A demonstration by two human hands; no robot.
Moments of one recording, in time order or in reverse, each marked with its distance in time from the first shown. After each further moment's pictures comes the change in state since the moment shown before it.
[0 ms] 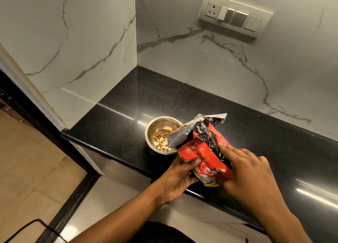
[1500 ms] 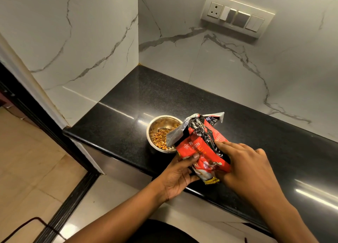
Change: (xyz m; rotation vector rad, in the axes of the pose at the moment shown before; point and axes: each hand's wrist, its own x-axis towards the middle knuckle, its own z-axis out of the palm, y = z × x) left_hand -0.005 0.004 0.002 -0.049 0.018 0.002; right_hand 0.010 -0.004 -0.005 -0.007 0.071 -0.081
